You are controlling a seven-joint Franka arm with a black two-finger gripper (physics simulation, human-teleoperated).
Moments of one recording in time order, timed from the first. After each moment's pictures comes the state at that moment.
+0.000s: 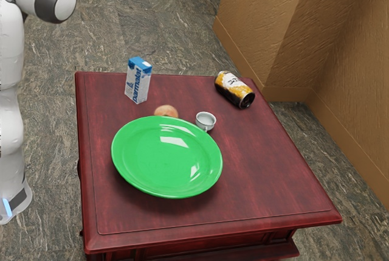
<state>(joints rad) 0.22 0.11 0.64 -1.22 -0.01 1.68 0.82</state>
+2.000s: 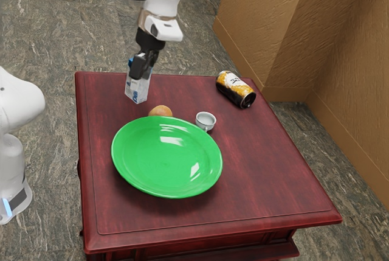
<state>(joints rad) -0.89 -0.77 0.66 -2.18 0.29 1.46 0.17</state>
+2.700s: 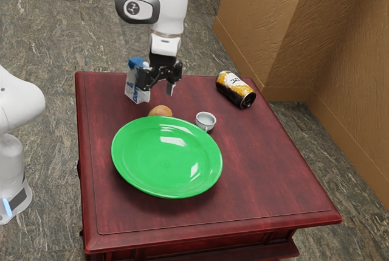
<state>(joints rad) -0.93 -0.74 0.87 -2.28 0.37 1.77 0.78</state>
